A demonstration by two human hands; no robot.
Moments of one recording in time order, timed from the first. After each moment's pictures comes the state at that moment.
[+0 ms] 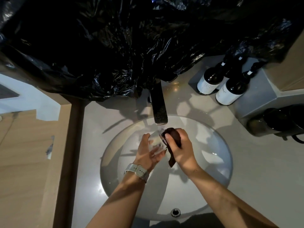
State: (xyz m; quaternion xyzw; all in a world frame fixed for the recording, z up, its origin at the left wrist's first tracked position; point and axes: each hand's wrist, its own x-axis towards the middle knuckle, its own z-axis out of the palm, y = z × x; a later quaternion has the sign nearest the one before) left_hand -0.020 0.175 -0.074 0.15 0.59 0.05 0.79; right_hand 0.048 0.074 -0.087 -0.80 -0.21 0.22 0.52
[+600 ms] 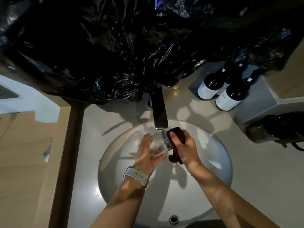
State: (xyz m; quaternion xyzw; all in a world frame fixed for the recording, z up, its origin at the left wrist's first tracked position) left_hand -0.020 0.177 -0.068 0.24 0.54 0.06 0.81; right_hand 0.067 0.078 -0.069 -0.75 -0.06 0.31 0.58
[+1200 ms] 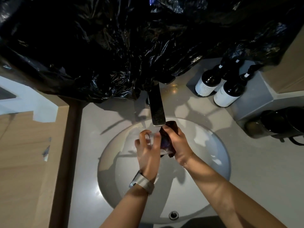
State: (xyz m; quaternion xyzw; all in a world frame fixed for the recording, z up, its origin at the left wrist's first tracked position) left_hand -0.027 0.148 -0.062 0.60 0.51 0.19 0.59; right_hand 0.066 0.099 -0.074 -0.62 0.03 0.43 0.66
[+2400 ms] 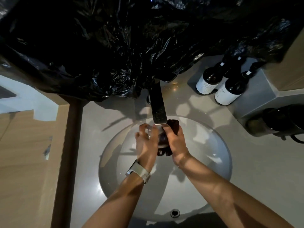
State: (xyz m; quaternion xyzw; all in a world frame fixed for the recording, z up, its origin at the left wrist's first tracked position) left_hand -0.017 0.172 -0.066 0.62 0.51 0.14 0.58; right_hand 0.054 0.108 -0.081 -0.67 0.06 0.37 0.64
